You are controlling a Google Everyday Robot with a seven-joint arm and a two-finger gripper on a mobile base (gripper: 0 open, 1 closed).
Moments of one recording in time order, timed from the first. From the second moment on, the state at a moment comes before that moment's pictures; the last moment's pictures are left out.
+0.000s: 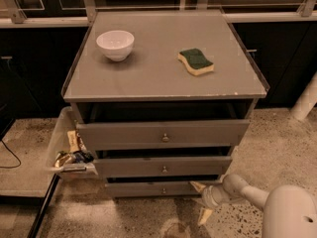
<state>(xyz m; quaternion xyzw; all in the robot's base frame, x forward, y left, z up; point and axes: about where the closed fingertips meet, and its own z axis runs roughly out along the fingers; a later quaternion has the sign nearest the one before) 0.534 -0.199 0.180 -0.71 0.63 0.16 0.27</state>
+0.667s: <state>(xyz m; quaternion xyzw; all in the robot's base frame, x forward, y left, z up) 0.572 -0.195 0.189 -0.73 0.60 0.10 0.31</state>
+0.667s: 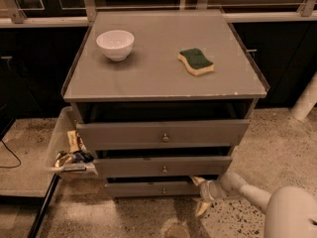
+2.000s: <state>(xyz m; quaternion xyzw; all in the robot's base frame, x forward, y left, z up) 0.608 -0.213 0.139 -0.72 0.64 0.00 0.28</state>
